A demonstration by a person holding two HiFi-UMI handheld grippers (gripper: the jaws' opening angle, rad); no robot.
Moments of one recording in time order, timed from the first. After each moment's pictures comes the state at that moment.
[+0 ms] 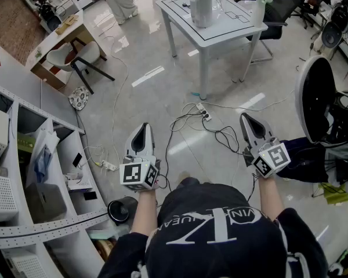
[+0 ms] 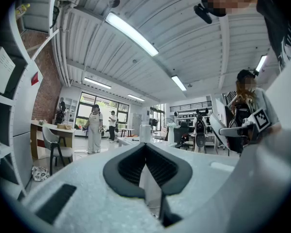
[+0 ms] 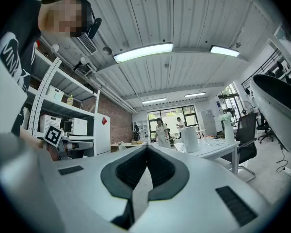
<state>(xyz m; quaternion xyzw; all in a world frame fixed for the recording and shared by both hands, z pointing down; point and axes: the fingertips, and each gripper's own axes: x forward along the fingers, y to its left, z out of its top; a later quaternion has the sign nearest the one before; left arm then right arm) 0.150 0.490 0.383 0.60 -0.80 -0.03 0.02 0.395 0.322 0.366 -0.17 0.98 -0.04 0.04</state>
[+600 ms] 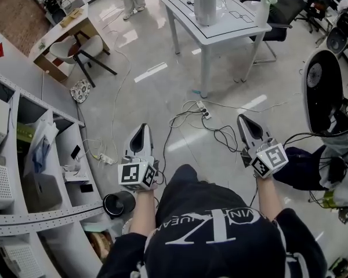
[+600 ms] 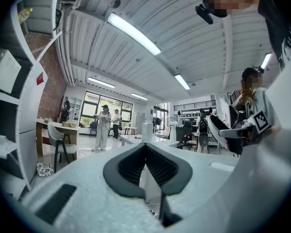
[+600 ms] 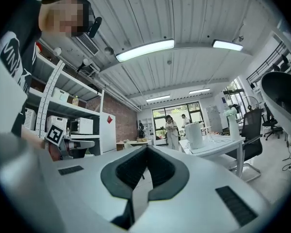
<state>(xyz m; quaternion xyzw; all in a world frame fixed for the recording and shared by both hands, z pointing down) 0.167 0.504 0.392 0.58 -0.81 -0.03 0.03 0.402 0.327 0.377 -0.14 0.99 -0.05 0.03</state>
